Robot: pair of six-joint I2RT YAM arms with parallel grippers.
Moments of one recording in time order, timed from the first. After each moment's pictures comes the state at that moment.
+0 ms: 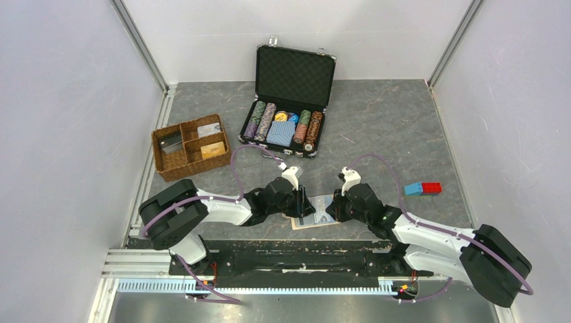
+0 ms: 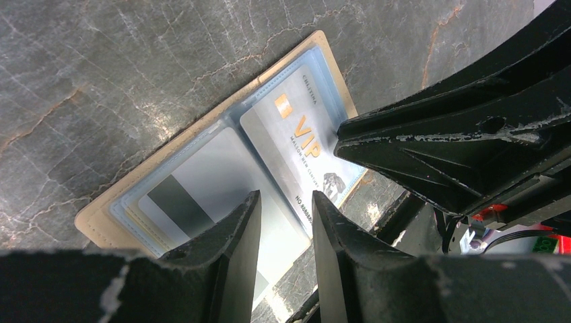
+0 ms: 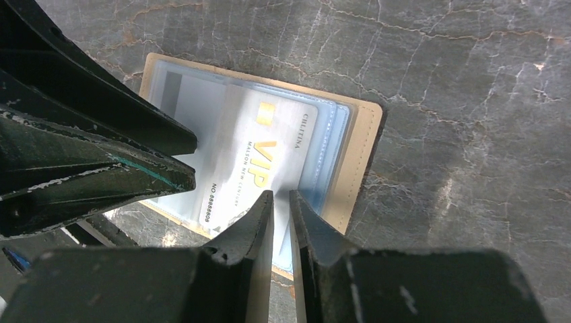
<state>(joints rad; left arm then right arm) -1.01 1.58 0.56 0.42 0.06 -0.80 0.78 1.03 0.24 0.12 0.01 0.52</state>
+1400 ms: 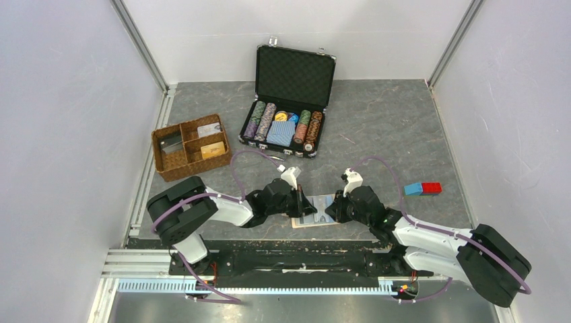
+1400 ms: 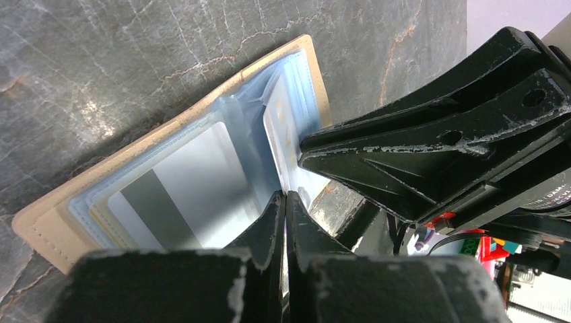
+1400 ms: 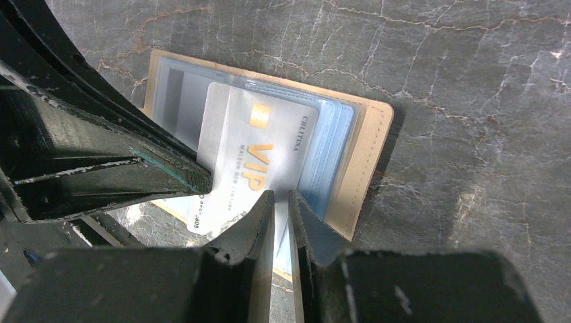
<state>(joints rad) -0.99 1.64 0.52 0.61 0.13 -0.95 0.77 1.03 0.18 0.23 -0.01 0.57</state>
